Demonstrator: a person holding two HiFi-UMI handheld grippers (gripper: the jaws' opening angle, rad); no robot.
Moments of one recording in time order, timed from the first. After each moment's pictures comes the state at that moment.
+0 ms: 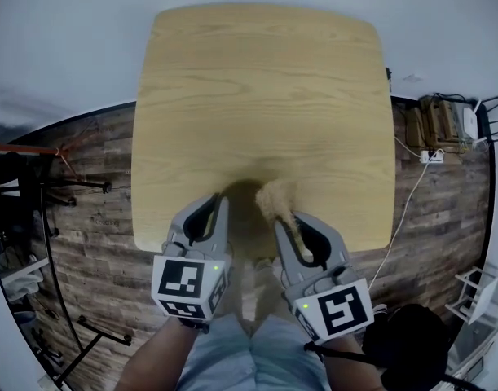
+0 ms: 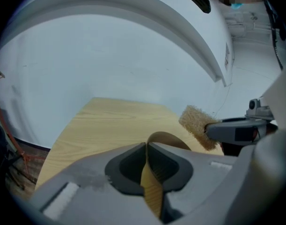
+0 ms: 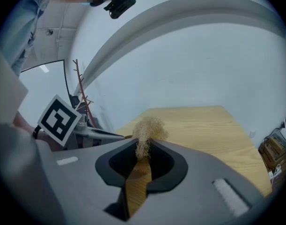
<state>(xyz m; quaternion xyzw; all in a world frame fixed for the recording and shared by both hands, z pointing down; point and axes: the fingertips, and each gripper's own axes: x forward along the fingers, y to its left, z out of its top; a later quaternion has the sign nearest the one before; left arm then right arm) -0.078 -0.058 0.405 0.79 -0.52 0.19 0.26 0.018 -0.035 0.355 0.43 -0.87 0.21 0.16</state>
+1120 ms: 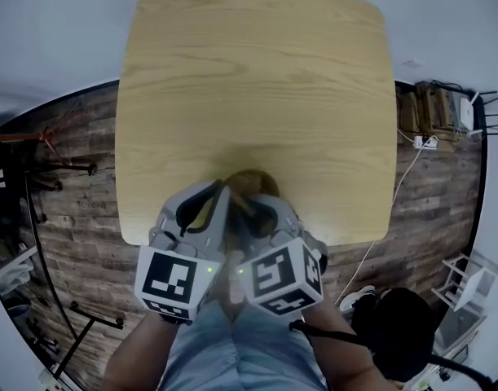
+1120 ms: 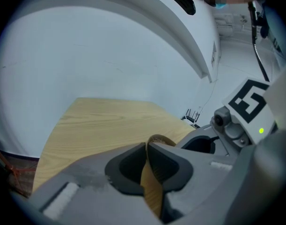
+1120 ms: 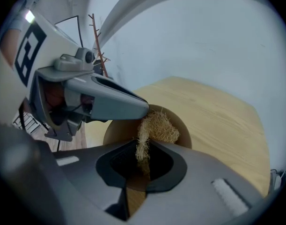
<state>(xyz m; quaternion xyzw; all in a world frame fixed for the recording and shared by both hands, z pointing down) -0.065 -0.066 0.401 0.83 -0.45 0.21 0.25 -0.049 -0.030 0.436 0.28 -0.86 0.19 0.39</state>
